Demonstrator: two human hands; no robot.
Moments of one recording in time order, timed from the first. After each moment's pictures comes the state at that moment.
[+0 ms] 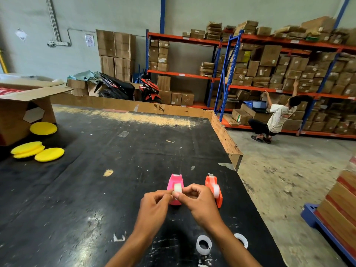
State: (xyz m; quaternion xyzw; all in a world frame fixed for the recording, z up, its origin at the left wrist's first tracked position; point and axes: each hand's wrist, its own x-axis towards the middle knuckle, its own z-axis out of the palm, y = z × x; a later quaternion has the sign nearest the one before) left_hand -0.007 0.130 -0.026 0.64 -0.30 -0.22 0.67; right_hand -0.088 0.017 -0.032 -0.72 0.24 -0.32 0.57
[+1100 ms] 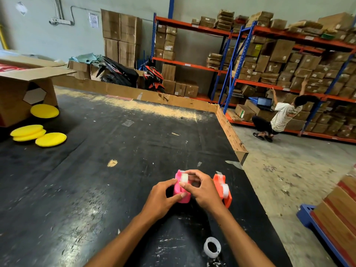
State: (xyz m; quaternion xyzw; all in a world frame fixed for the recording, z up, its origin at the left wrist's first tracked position) left_hand 0.058 0.089 -0.089 0.75 -0.42 -0.13 0.49; right_hand -0.047 -0.032 -0.054 -0.81 0.23 -0.25 0.48
